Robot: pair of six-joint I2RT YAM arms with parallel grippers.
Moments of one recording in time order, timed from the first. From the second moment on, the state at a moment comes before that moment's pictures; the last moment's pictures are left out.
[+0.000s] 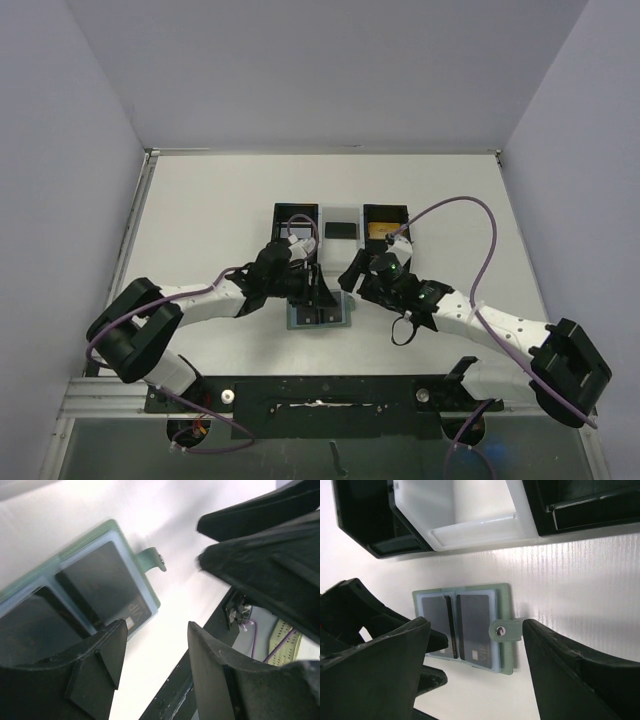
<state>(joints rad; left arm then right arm) -0.74 1.52 0.64 0.26 0.49 -0.78 0.80 1.21 0.64 -0.19 0.25 0.97</state>
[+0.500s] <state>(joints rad) -0.70 1.35 0.60 0.12 0.31 -0.78 0.75 1.26 0.61 -0.03 0.01 0.94</state>
